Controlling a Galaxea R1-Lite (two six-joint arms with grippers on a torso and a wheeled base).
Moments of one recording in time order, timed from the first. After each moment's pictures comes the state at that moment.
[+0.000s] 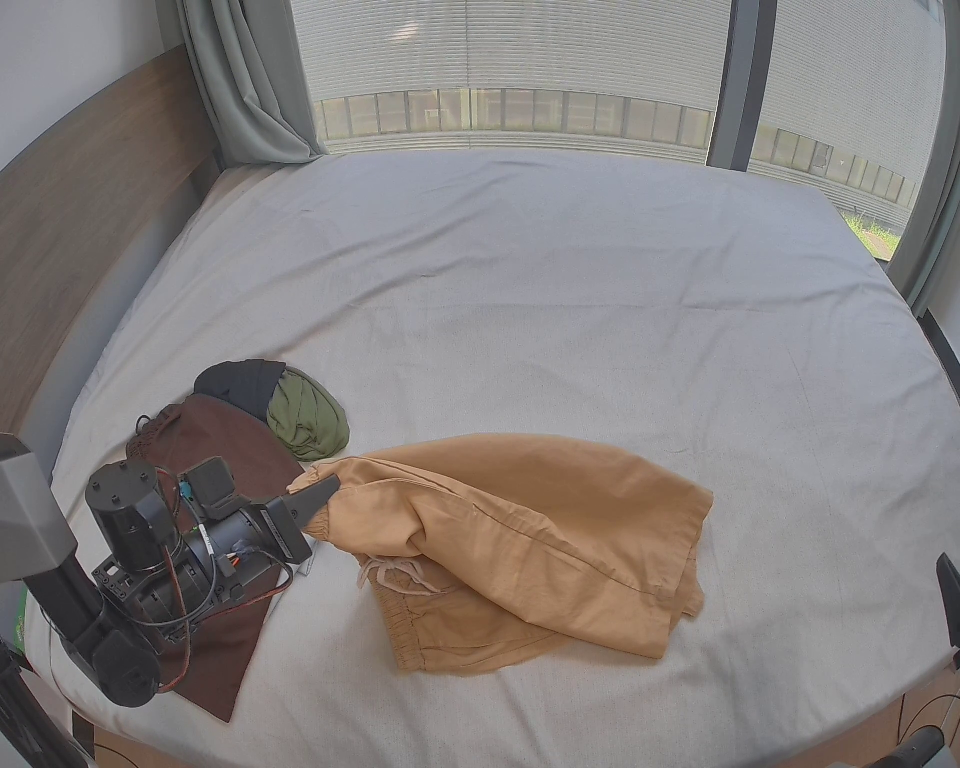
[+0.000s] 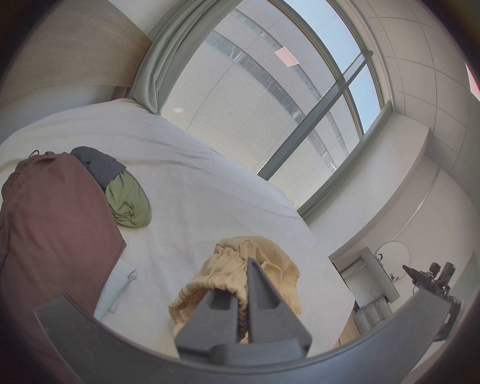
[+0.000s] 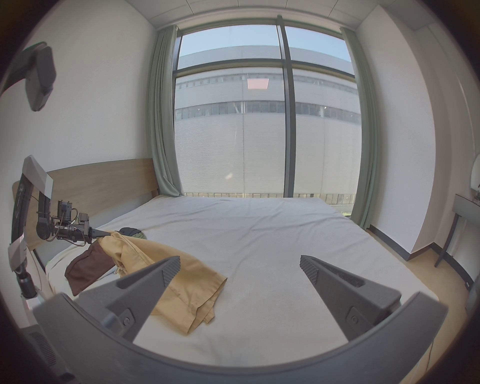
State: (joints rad) left arm -0.33 1.89 -0.24 -1.55 -0.25 -0.49; right arm 0.00 0.34 -0.20 -0.20 0.07 -0.02
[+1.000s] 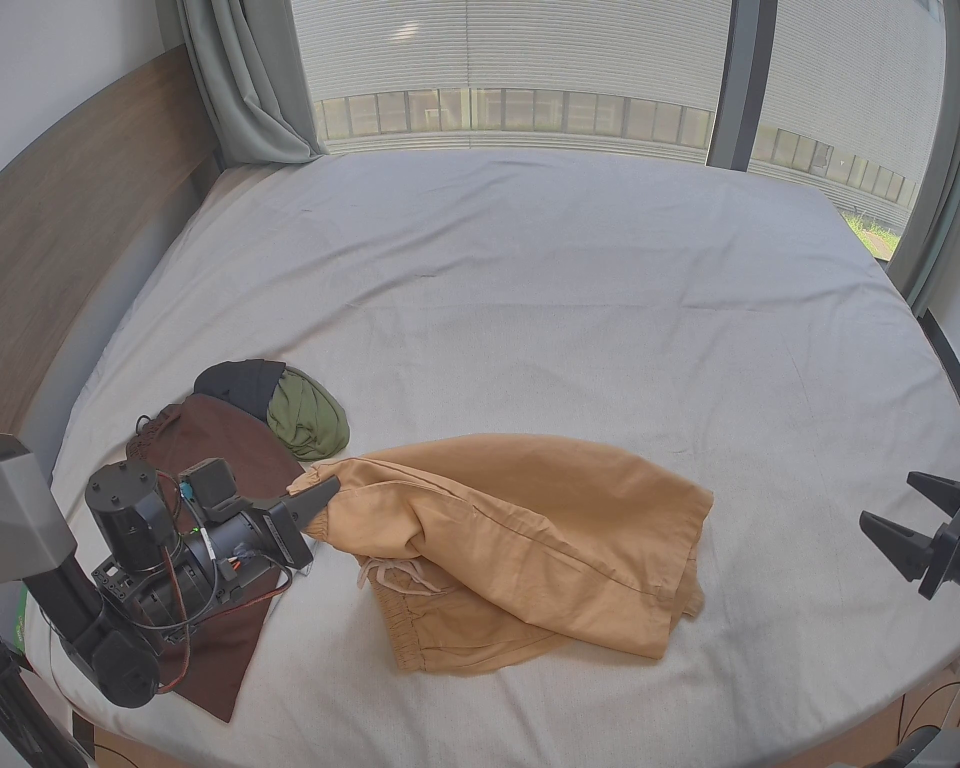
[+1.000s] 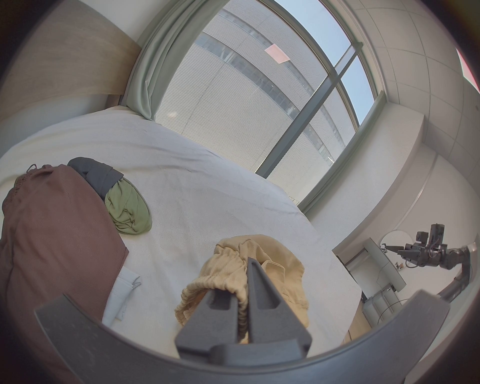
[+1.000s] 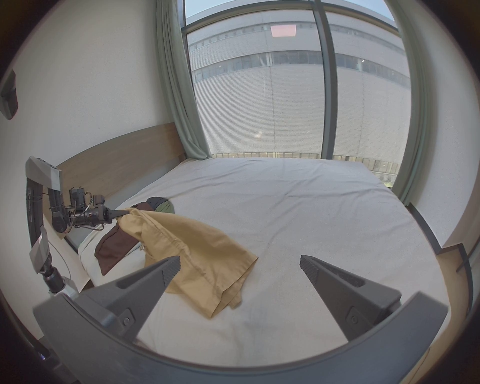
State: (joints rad) left arm -0.33 1.89 -0.24 -1.55 -0.25 -0.42; right arm 0.08 0.86 -0.39 -0.21 0.22 -0.05
